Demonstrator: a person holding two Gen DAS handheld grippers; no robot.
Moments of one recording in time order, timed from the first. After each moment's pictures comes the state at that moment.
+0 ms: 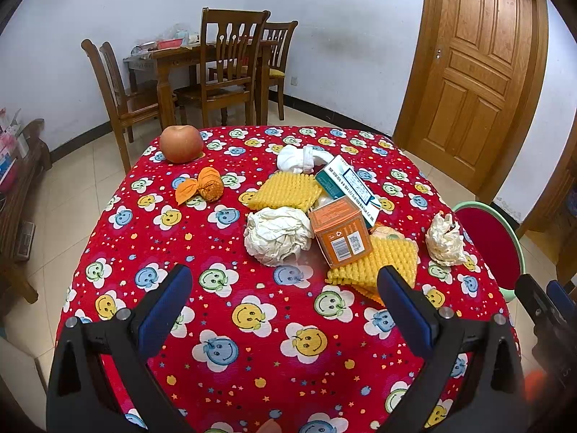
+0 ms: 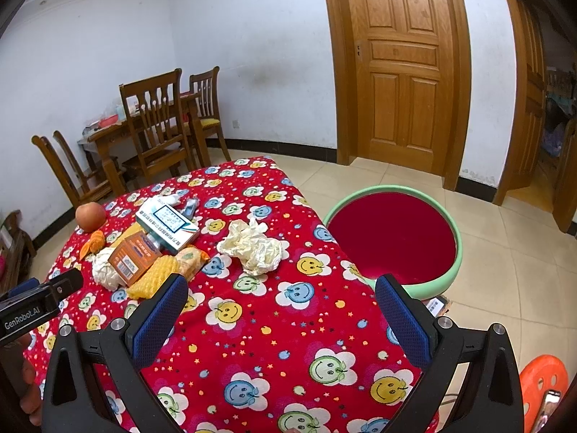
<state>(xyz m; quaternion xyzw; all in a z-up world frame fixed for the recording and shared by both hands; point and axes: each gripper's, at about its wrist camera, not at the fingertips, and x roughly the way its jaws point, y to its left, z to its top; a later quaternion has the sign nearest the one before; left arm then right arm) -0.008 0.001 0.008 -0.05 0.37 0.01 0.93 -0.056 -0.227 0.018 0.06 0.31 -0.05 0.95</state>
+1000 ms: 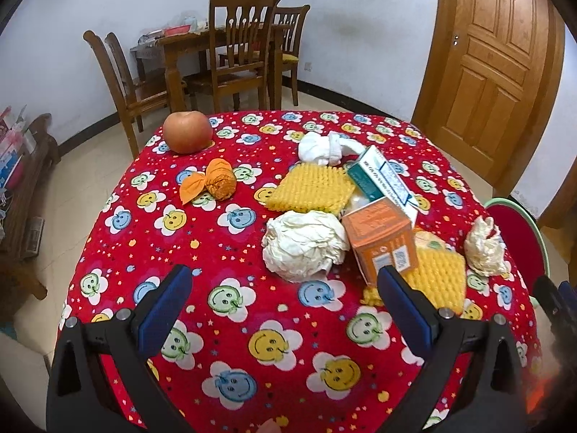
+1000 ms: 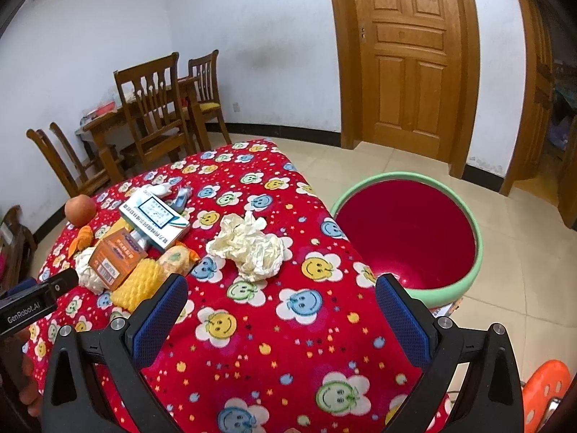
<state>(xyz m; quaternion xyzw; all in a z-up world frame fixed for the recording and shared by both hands) 0.039 0.014 -0.017 -0.04 0.39 0.04 0.92 -0.012 -0.232 -0.004 0.06 0.35 -0.04 0.93</state>
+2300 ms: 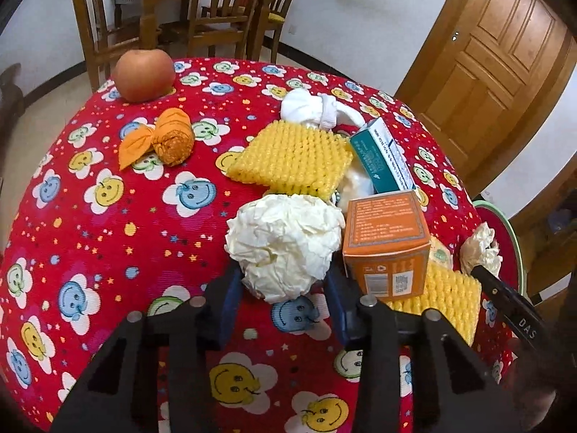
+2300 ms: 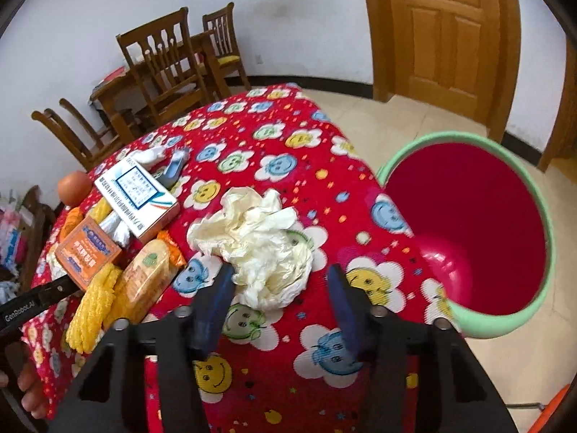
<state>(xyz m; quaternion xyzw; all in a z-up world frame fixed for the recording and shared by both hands) 0.083 0.024 -0.057 -0.12 0.46 -0.03 0.88 0.066 -0.240 -0.057 0.10 0.44 0.03 0.89</state>
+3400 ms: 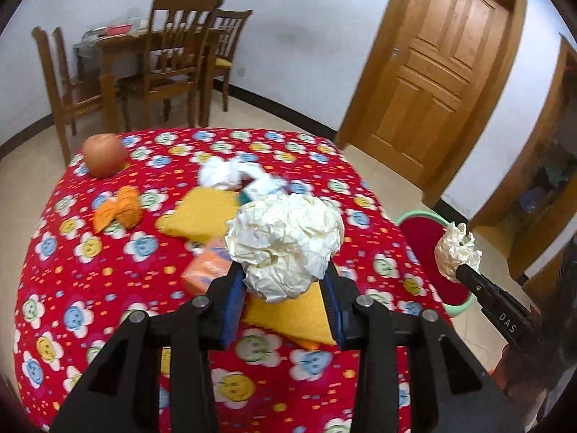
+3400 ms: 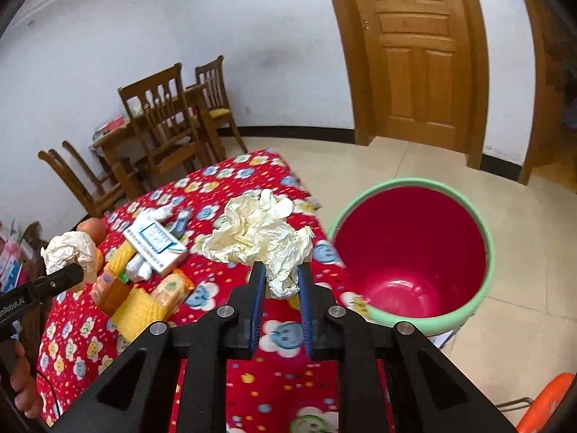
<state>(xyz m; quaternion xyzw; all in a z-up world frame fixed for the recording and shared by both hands) 0.047 -0.031 0.020 -0.09 0.38 -0.12 0.91 0.003 -0.278 0.009 0.11 0.34 -0.01 0.93</state>
